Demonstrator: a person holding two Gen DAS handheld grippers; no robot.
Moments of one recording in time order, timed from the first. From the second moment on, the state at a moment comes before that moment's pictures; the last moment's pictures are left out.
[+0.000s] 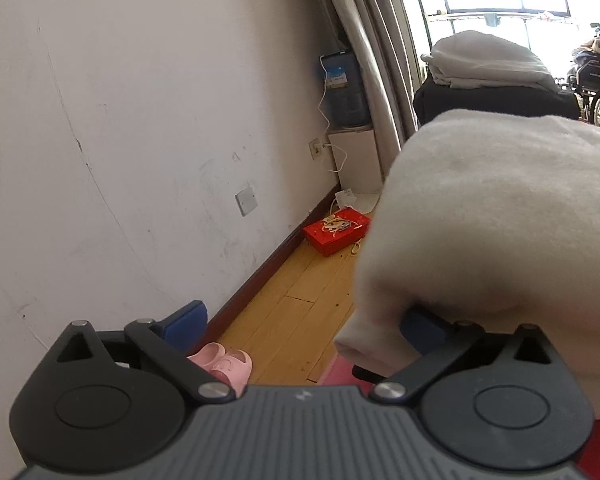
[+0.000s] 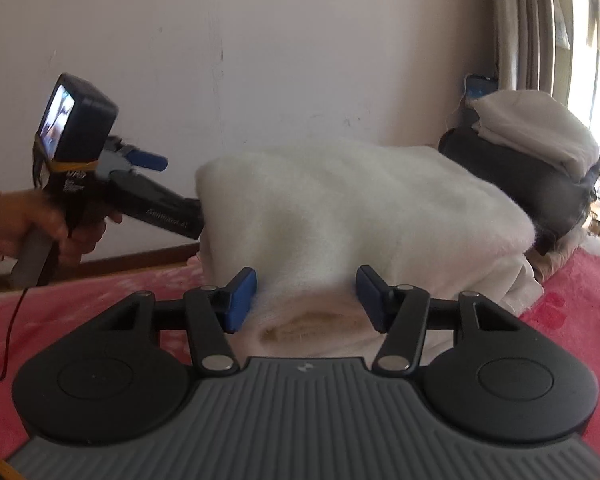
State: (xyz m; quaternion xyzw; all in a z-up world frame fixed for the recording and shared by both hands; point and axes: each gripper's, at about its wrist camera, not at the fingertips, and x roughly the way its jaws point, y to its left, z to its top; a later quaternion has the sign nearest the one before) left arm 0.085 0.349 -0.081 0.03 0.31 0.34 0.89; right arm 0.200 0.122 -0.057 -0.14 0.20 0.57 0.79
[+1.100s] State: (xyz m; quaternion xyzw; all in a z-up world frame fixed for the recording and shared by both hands) left arm 0.134 0.306 -0.043 -0.02 0.26 0.30 0.92; right arm 0.365 0.096 -0.034 0.06 0.24 0.48 0.84
